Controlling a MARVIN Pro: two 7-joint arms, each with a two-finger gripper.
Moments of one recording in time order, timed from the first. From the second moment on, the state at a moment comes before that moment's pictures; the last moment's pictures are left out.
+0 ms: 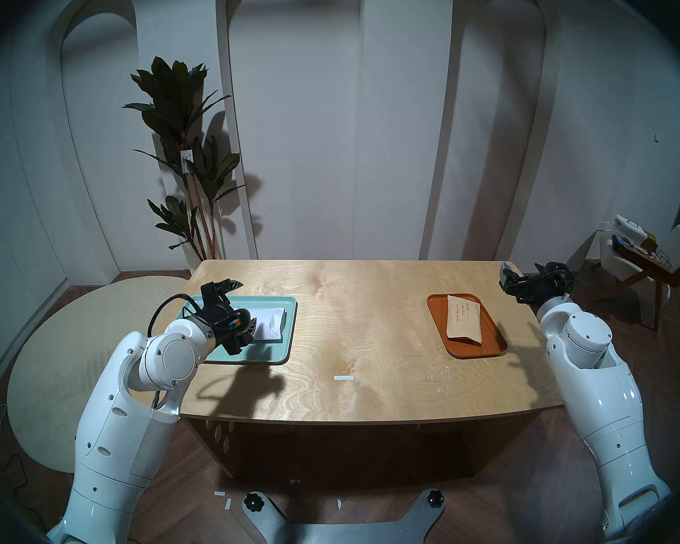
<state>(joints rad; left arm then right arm) 1.63 -1.17 -1.59 -1.92 0.71 0.14 -0.59 -1.54 -1.03 1.68 -1.63 0.49 0.14 -0.04</state>
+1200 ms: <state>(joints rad) 1.34 -1.58 -1.54 -1.86 0.00 0.66 -0.18 -1.54 -1.03 1.68 -1.62 0.49 0.14 -0.04</state>
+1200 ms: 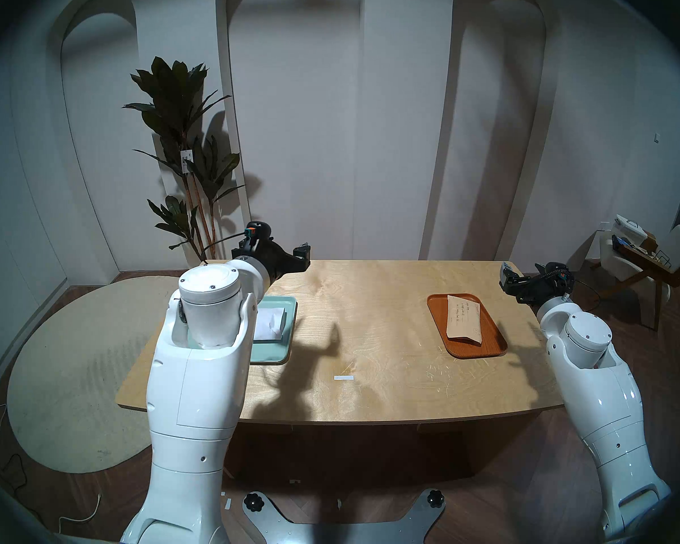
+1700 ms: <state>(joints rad) 1.27 -1.68 -1.52 -1.80 0.01 0.65 0.03 -1.54 -1.03 1.68 -1.63 0.49 0.14 -0.04</state>
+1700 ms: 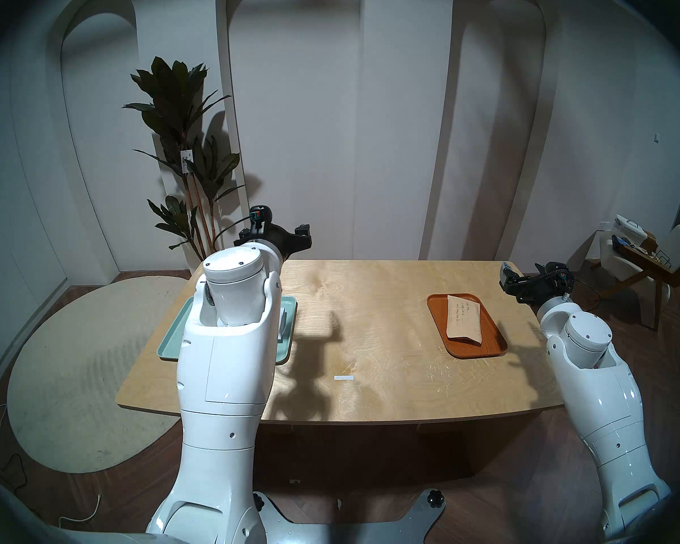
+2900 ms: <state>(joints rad) 1.23 -1.65 -1.64 -1.78 0.04 0.64 0.10 -1.54 -1.03 1.68 -1.63 0.49 0.14 -0.04</state>
